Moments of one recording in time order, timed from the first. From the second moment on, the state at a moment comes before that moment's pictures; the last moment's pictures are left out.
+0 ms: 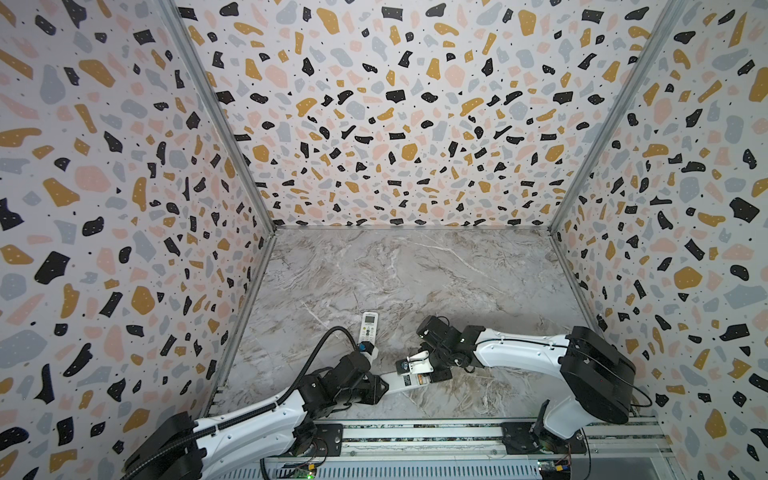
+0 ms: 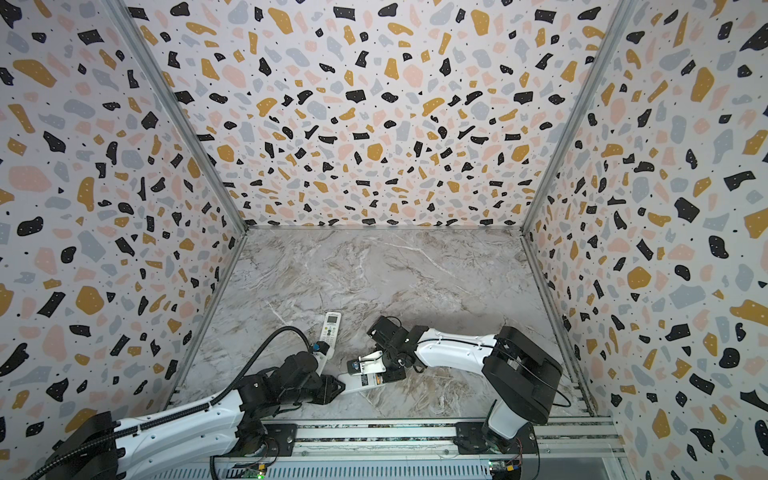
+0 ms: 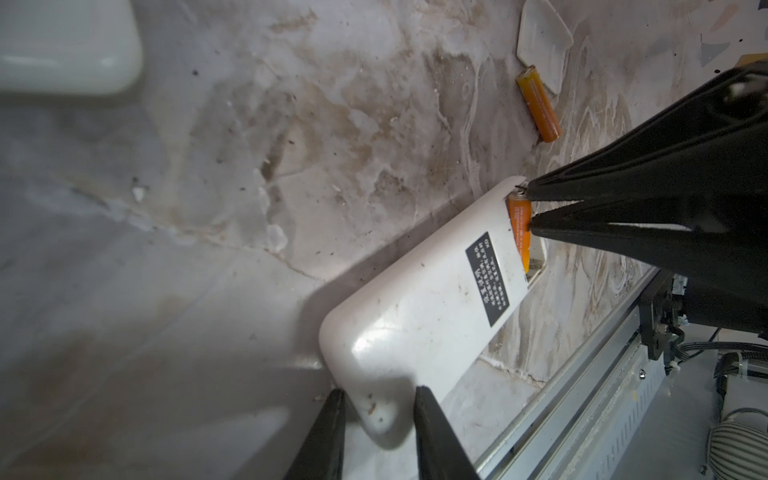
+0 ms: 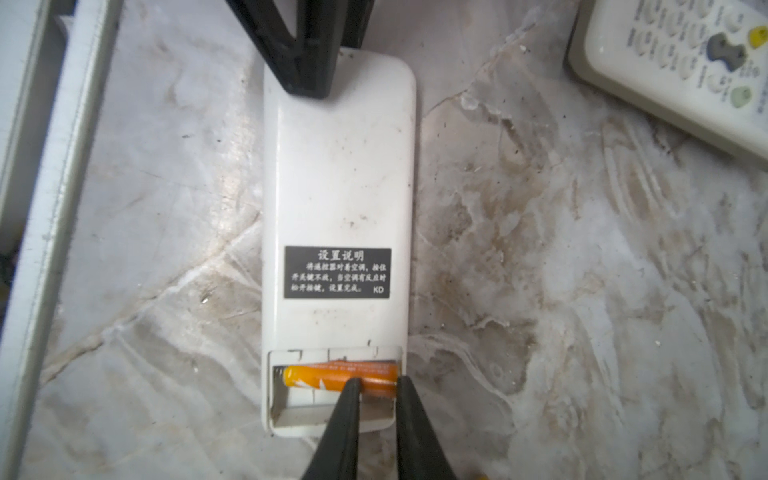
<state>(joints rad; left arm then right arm) -0.91 0.85 0.20 -0.21 0.18 -0.80 1.02 1.60 0.87 -0.41 -0.22 -0.83</state>
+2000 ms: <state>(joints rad) -0.91 0.85 0.17 -0.15 0.16 -0.77 0.95 1.58 0.99 -0.62 -0.05 -0.03</state>
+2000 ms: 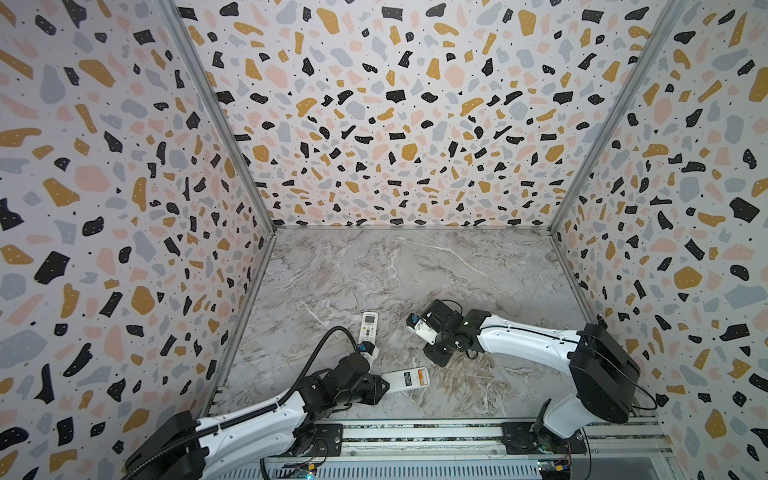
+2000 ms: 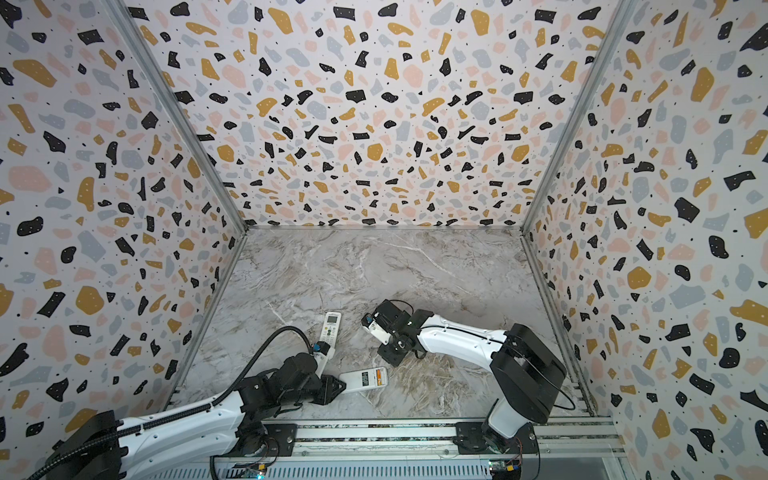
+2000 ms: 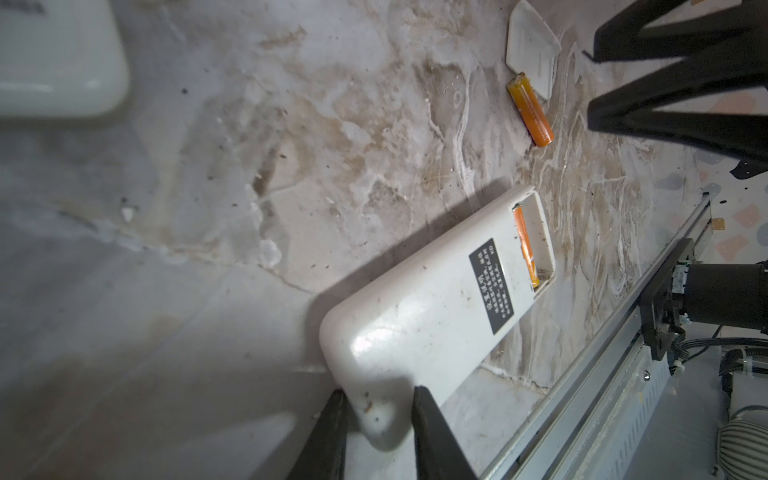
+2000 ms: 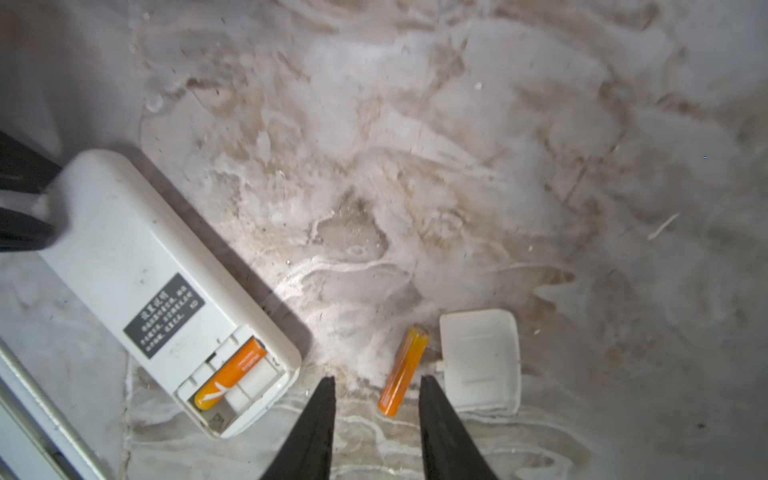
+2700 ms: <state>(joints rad) -0.91 0.85 0.17 -0.15 0.15 -0.77 0.96 1.69 0.99 -0.66 0.00 0.13</state>
